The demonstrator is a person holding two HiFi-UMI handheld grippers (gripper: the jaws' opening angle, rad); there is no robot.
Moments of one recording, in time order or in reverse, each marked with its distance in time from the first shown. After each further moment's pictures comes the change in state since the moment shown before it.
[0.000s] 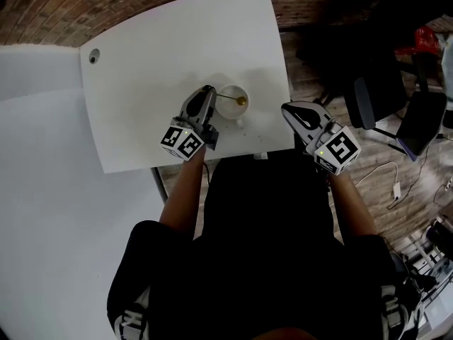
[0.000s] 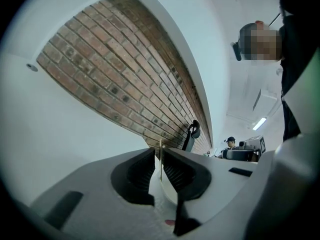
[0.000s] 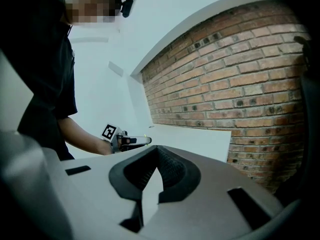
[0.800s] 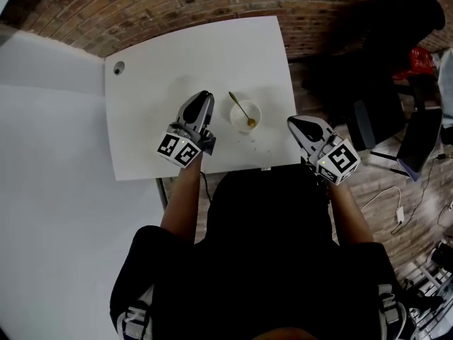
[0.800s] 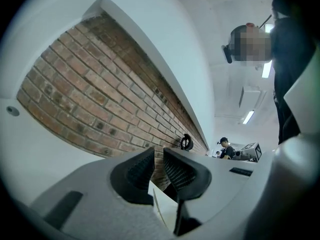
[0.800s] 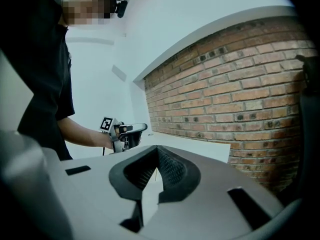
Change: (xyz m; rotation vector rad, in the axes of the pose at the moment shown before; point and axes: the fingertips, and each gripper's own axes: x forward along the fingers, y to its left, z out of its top) left arm -0.030 -0.030 0.102 0.184 -0.154 -0.088; right arm -0.005 0.026 0.029 -0.066 -0.082 -0.043
